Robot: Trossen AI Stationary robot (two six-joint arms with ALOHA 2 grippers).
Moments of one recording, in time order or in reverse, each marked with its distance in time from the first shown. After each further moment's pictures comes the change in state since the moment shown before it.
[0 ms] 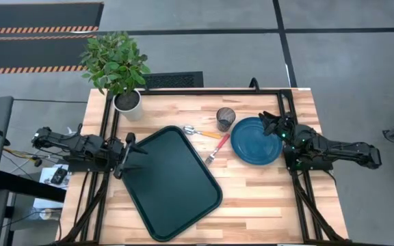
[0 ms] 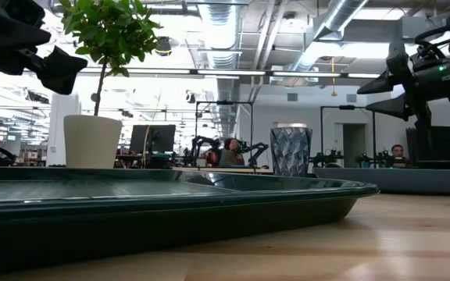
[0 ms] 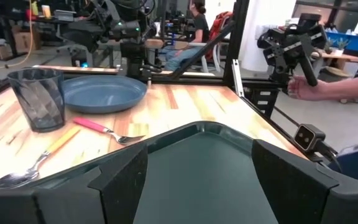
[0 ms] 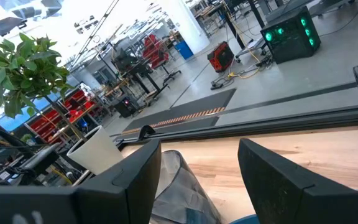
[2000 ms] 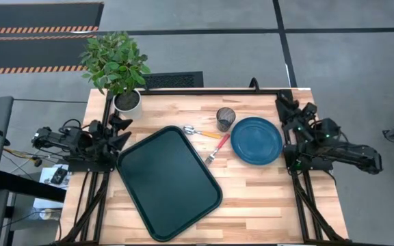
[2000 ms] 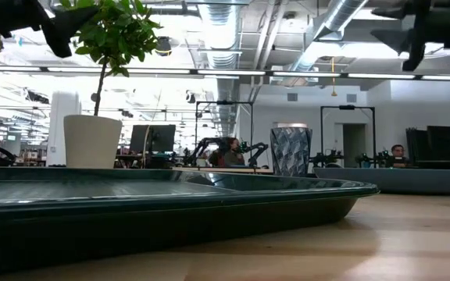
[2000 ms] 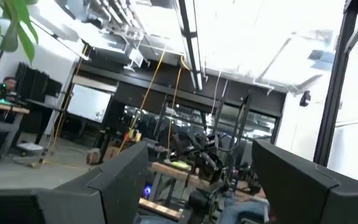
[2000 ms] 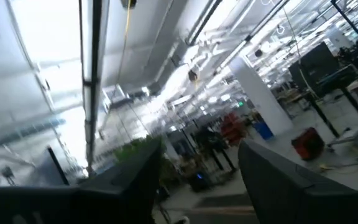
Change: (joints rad) left arm 0.000 0.000 0.002 0.629 -0.423 0.037; right arm -0.089 0.022 0.162 0.415 -0.268 -0.285
